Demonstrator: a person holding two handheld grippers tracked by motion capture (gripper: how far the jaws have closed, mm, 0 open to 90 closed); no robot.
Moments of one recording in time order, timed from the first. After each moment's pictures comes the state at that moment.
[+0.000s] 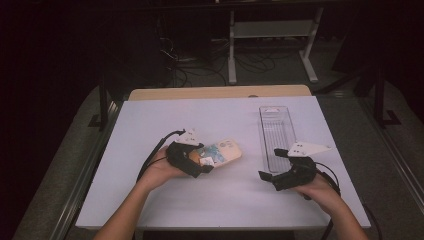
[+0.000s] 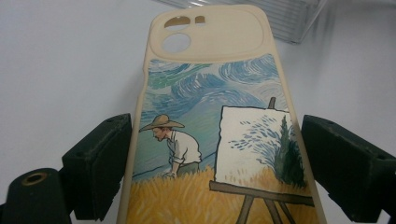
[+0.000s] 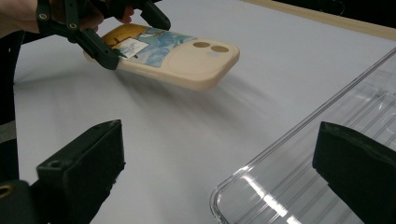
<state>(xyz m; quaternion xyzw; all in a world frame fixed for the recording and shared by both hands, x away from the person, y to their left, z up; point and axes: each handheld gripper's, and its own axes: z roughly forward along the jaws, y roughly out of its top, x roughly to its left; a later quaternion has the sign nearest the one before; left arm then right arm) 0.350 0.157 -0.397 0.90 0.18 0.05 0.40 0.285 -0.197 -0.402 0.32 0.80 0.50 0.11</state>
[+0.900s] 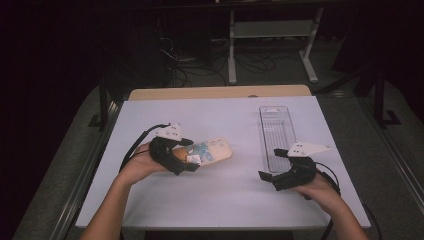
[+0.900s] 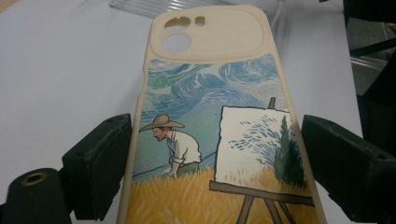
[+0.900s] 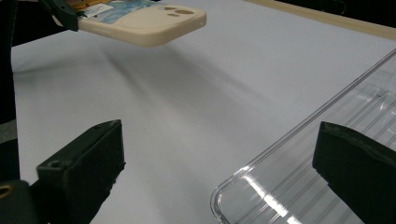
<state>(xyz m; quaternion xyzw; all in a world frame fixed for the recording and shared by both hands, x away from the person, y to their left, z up) 0.349 0.193 -0.365 0.90 0.14 0.02 0.42 0.285 -0.196 -0.402 0.32 0.80 0.50 0.11</state>
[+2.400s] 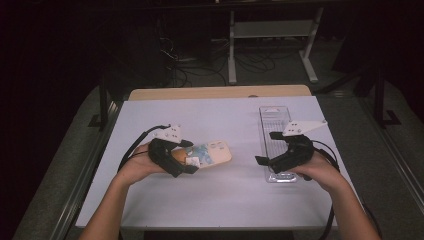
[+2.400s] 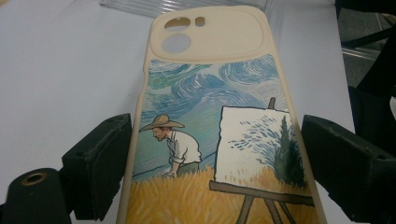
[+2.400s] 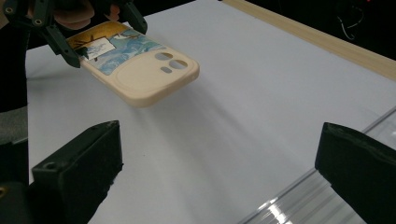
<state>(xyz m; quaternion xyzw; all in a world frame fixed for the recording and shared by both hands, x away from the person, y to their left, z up) 0.345 0.193 -0.364 0.90 0.12 0.02 0.41 0.317 -0.186 -0.356 0.28 0.82 0.49 0.10</state>
